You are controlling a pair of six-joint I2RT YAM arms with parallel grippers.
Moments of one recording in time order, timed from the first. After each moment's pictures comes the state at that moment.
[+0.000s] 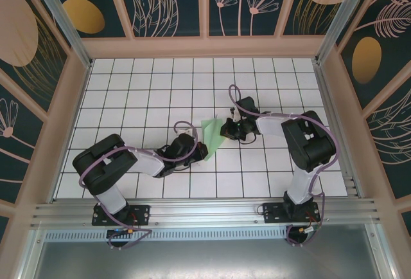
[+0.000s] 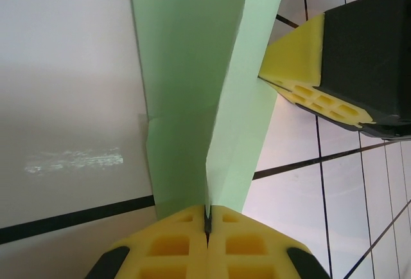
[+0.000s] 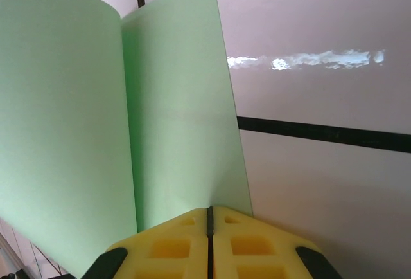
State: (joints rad) left arm -0.88 1.70 0.51 0.55 0.04 -1.05; right arm 0.47 1.82 0.91 -0.15 -0.49 0.68
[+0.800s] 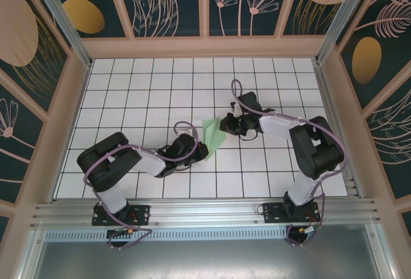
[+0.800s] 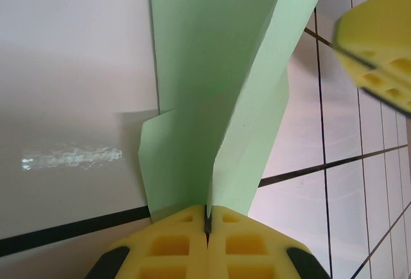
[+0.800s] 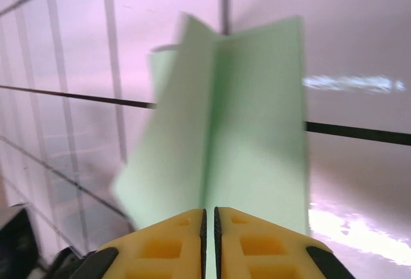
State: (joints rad) left arm -0.87 1.74 0.51 0.60 0.05 -1.09; right arm 0.47 1.71 0.93 -0.18 -0.50 0.66
